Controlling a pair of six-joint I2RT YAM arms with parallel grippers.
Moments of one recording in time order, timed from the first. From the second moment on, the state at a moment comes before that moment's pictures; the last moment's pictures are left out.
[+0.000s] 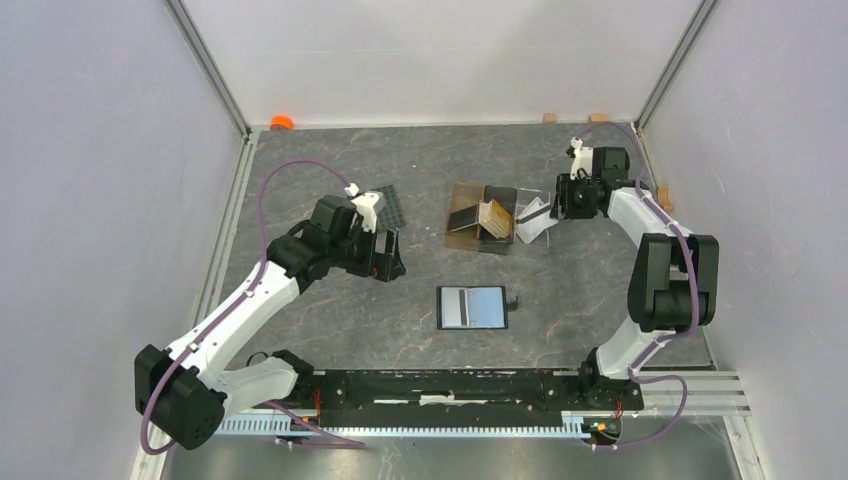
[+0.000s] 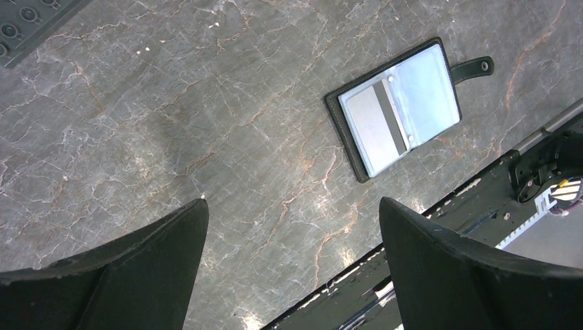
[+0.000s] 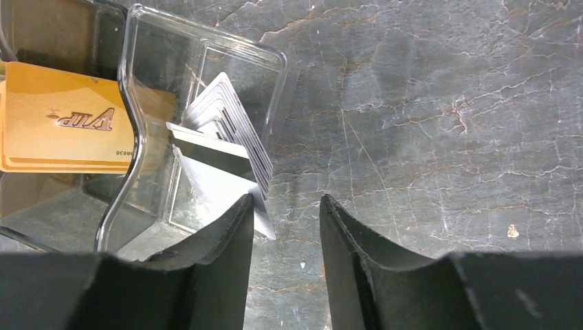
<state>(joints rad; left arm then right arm) -0.52 1.10 0.91 -0.63 0.22 -0.27 -0.06 1.70 1.14 -0.41 -0.28 -0.07</state>
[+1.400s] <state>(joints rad) -0.52 1.10 0.91 -0.62 0.27 -0.26 -0.06 1.48 1.17 -0.45 -0.42 -0.07</state>
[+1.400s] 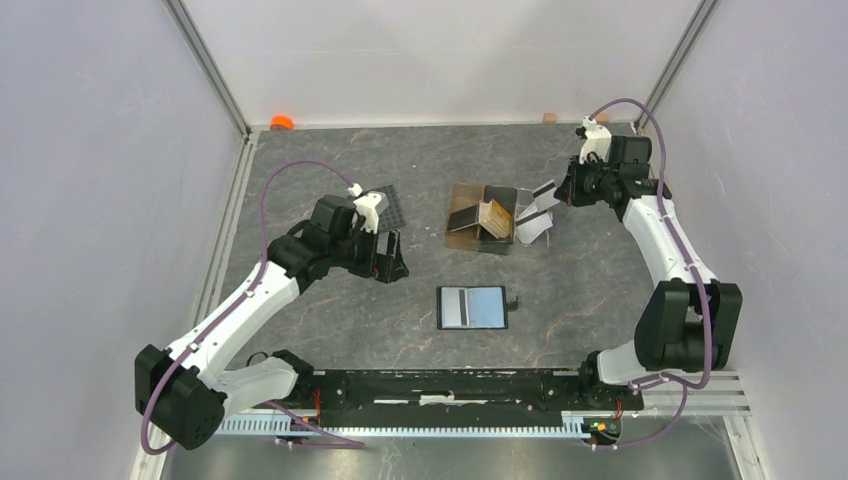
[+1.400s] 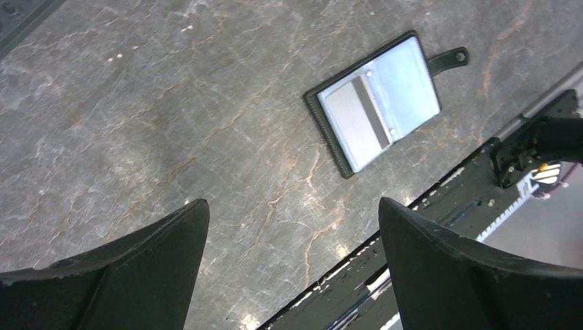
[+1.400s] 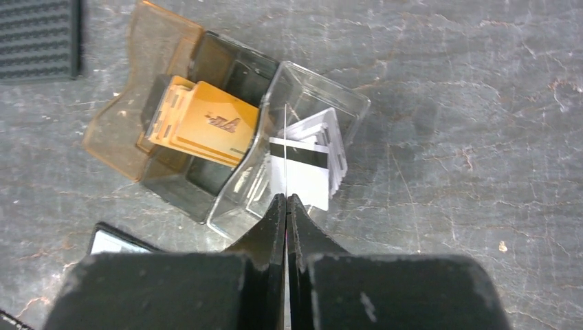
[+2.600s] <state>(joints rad) -0.77 1.27 1.01 -0.53 0.66 -0.05 0.58 1.16 0.83 -0.30 -0.96 0.13</state>
